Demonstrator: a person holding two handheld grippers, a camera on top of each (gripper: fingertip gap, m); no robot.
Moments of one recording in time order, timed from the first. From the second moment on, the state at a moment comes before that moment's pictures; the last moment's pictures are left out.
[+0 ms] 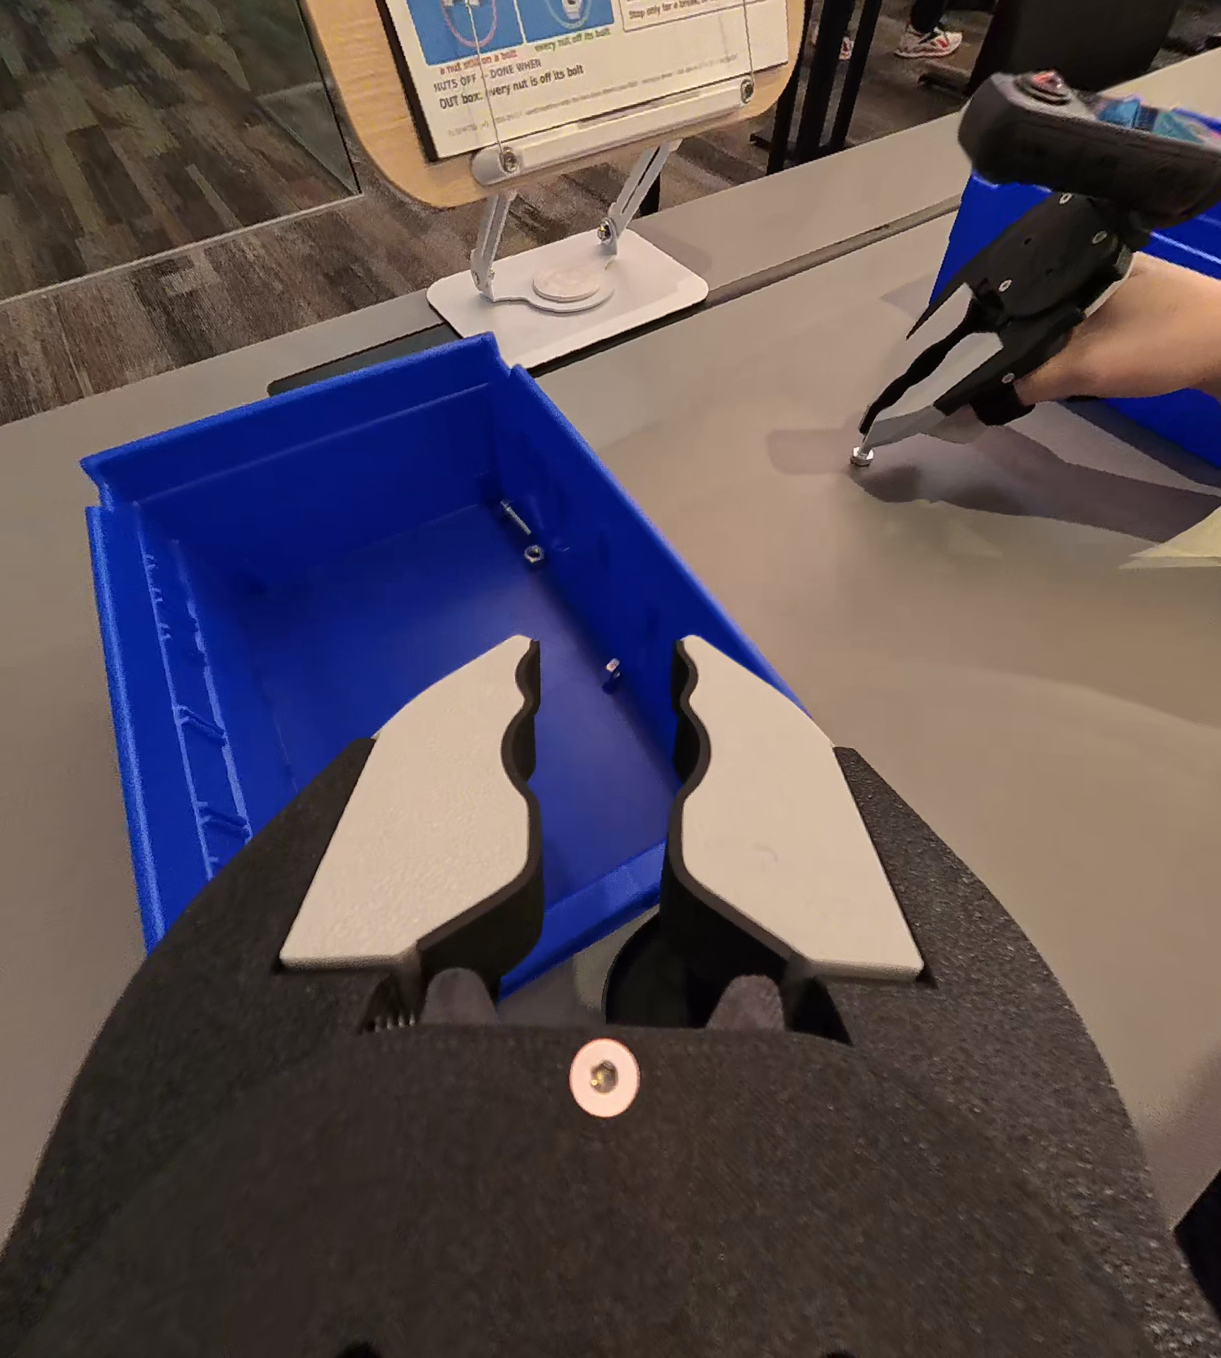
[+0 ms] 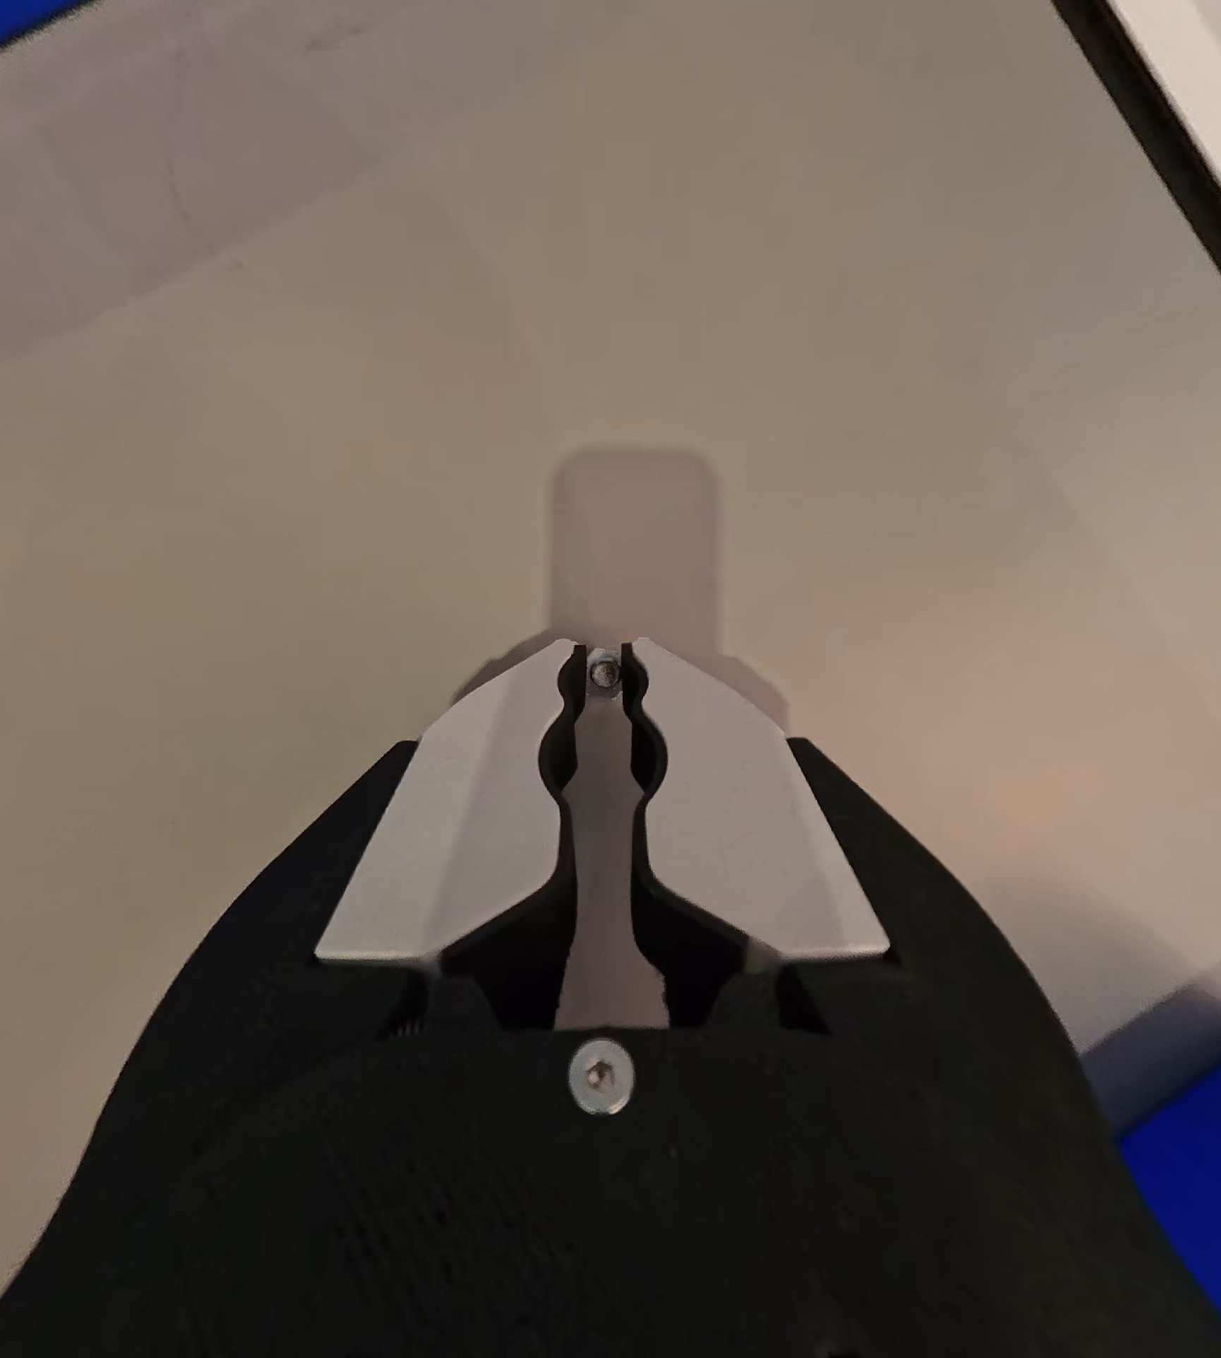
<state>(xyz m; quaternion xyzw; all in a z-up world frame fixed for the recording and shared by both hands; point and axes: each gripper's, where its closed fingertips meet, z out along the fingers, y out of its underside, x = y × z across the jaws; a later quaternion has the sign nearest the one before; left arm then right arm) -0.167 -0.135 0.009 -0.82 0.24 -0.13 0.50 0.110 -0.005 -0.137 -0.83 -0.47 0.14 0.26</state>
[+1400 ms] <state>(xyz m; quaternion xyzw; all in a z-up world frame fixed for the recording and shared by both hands) -0.133 -0.071 -0.137 -0.77 0.57 -0.10 0.24 0.083 -0.022 -0.041 -0.74 -0.48 0.27 0.38</state>
